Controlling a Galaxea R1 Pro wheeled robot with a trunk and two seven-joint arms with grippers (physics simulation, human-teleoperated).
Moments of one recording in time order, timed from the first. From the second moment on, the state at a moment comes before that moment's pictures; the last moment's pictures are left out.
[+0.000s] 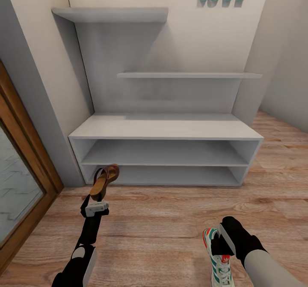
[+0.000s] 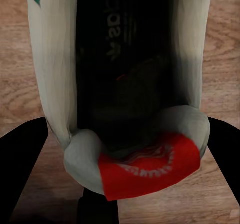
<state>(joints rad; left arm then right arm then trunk) -0.38 -0.13 0.30 -0.82 -0.15 -0.63 -0.10 -0.64 -0.09 -0.01 -0.52 0.03 0.98 0.02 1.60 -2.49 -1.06</state>
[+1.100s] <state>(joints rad) -0.38 -0.13 0.29 -0.81 -0.15 -0.63 -0.10 -0.64 -0.09 -0.01 -0.52 0.03 0.98 0.02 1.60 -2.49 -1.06</state>
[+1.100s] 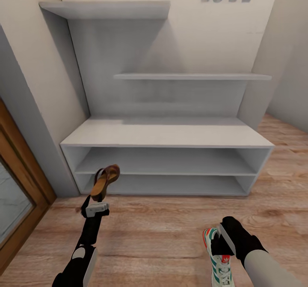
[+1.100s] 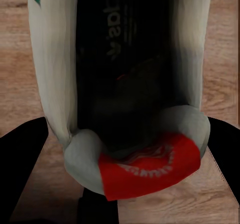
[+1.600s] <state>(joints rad) -0.38 -0.13 0.29 -0.80 -0.15 -0.63 -0.10 -0.64 -0.09 0.00 -0.52 0.03 0.98 0.02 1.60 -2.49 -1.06</state>
